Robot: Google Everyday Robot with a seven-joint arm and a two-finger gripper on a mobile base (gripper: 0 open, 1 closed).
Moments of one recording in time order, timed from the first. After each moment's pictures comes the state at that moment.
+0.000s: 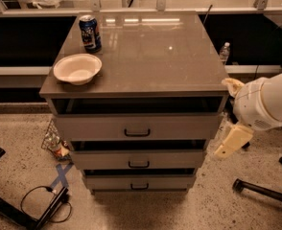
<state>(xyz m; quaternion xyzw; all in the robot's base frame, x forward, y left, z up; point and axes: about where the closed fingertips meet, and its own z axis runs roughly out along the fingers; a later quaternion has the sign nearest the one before) 0.466 -0.194 0.844 -0.59 0.75 0.01 0.30</state>
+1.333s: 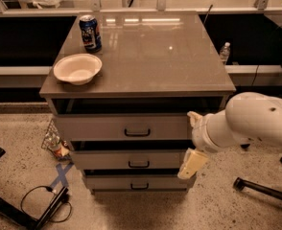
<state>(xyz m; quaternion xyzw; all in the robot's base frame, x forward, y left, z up) 0.482 -0.143 0.707 -0.60 0.75 0.04 0.26</state>
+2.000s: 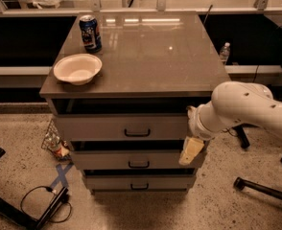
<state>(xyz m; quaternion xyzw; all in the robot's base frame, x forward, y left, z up) 0.541 -0.155 0.669 -0.62 0.75 0.03 0.23</state>
